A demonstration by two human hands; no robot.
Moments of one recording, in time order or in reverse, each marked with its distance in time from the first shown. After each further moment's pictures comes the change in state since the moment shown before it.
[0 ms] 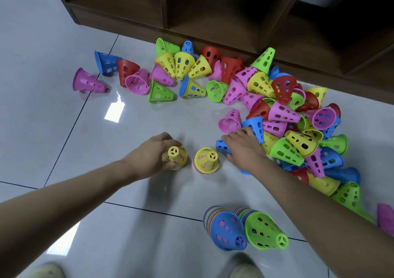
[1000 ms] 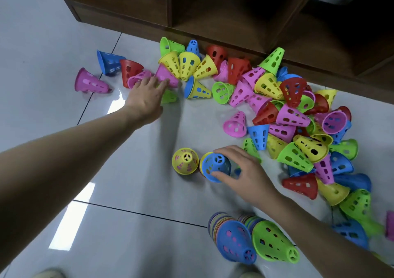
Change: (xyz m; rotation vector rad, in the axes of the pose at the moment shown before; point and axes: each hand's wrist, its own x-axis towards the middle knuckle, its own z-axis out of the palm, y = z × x) left_hand 0.105 -0.040 -0.082 0.685 0.179 -0.235; right_hand -0.054 -0.051 -0.059 1.051 0.224 0.040
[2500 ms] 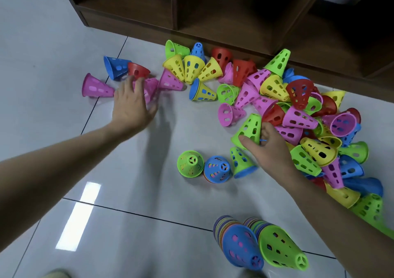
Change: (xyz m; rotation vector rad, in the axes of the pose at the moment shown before) left_hand -0.032 -0.029 0.017 -0.290 0.312 -0.231; right_hand 0.041 0.017 -0.035 0.201 0.251 0.498
